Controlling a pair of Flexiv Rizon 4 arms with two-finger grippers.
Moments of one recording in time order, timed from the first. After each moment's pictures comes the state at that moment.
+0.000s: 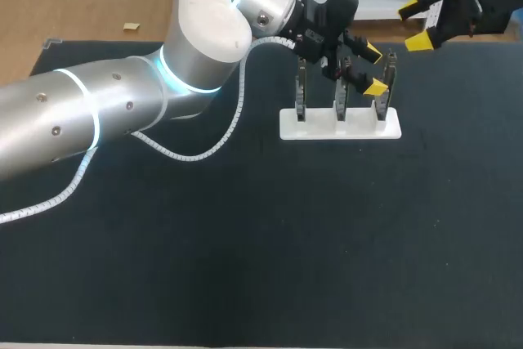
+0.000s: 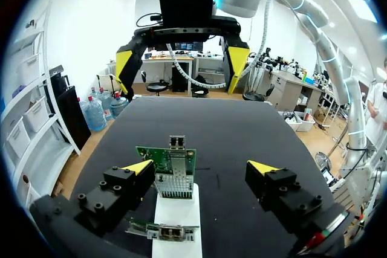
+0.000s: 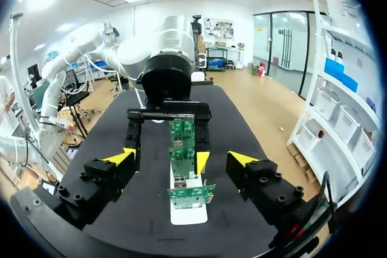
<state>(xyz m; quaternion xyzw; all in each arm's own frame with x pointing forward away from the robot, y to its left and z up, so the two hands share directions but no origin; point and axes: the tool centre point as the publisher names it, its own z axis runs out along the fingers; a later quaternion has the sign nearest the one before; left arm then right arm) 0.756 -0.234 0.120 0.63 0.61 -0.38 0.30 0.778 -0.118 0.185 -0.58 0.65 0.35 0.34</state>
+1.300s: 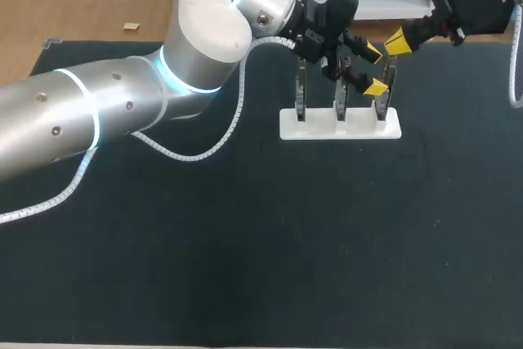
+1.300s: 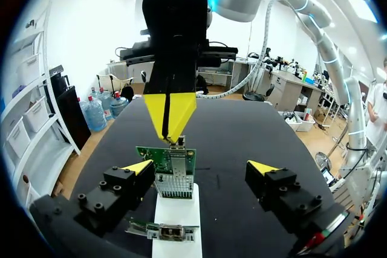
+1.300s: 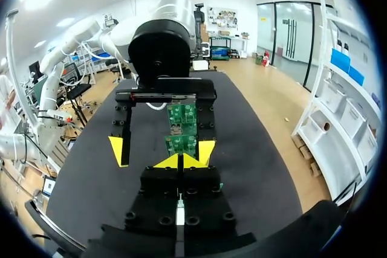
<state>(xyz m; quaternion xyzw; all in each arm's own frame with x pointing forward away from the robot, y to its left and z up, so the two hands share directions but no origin) 0.756 -0.234 0.120 0.63 0.61 -0.38 0.30 0.781 -0.100 0.147 -0.59 0.66 0.34 0.31</state>
